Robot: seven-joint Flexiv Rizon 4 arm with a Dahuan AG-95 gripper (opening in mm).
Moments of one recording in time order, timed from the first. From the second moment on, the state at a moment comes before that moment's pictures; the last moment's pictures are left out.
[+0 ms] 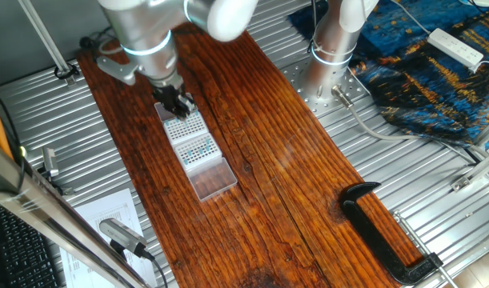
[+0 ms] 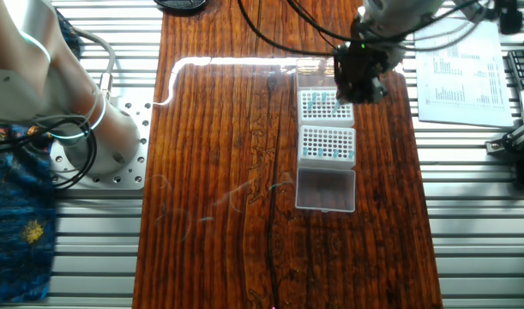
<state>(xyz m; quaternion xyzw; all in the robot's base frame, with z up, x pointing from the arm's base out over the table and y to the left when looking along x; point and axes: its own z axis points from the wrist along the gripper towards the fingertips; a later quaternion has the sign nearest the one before) 0.507 0.001 0.174 0.27 -0.96 0.01 0.05</state>
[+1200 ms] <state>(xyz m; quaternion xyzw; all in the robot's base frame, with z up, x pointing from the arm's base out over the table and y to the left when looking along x) 0.488 -0.028 0.143 0.29 -0.96 0.00 0.04</state>
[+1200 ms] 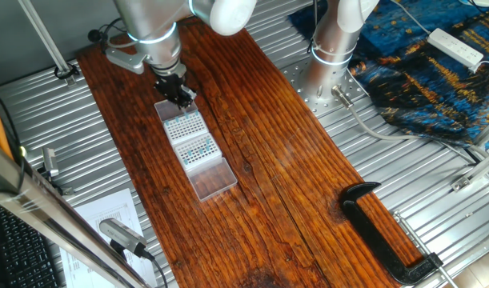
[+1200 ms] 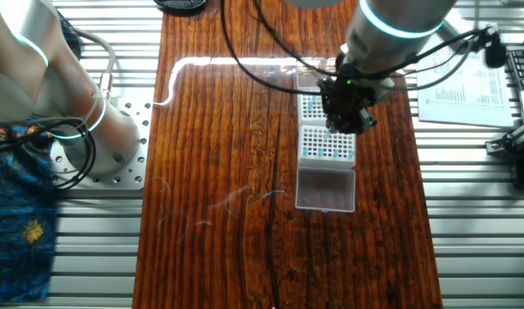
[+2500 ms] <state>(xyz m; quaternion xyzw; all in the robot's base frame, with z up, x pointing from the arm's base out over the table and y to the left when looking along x) 0.488 -0.022 0.133 0.28 -0.96 0.00 0.03</state>
